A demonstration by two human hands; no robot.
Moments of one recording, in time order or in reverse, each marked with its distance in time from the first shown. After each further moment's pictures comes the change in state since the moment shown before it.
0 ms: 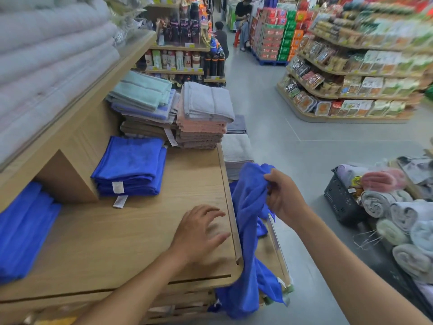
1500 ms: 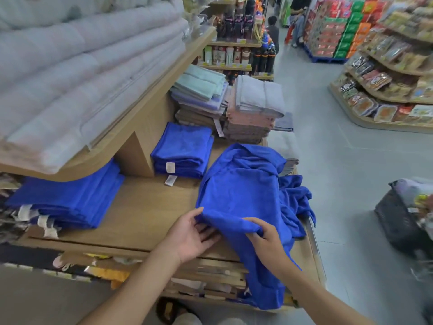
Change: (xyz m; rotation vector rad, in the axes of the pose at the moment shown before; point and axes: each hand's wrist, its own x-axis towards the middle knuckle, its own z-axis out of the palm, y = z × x) left_hand -0.077 -0.029 -0.064 -1.770 0.141 -1.145; right_hand -0.048 0.167 0.039 -0.582 -0.323 -0.299
